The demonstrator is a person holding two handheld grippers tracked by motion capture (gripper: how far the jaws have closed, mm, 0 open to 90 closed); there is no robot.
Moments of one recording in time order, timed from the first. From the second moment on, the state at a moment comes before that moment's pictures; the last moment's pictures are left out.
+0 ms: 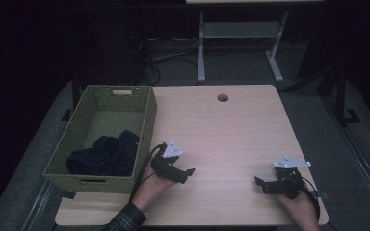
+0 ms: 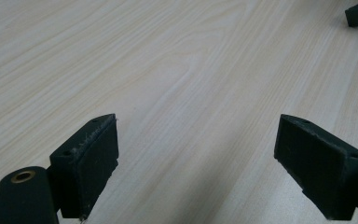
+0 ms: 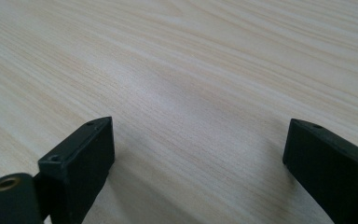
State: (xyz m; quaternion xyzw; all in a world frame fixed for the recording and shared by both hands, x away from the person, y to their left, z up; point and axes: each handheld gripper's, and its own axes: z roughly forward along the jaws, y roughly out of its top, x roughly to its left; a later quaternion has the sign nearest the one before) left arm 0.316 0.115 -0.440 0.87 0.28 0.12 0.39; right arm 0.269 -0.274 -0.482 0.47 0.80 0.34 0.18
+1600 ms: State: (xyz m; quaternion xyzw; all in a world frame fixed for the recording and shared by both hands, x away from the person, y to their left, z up) left arm 0.324 0.113 -0.396 0.87 0.26 0.14 0.39; right arm 0.269 -0.274 -0.482 0.47 0.80 0.34 0.18
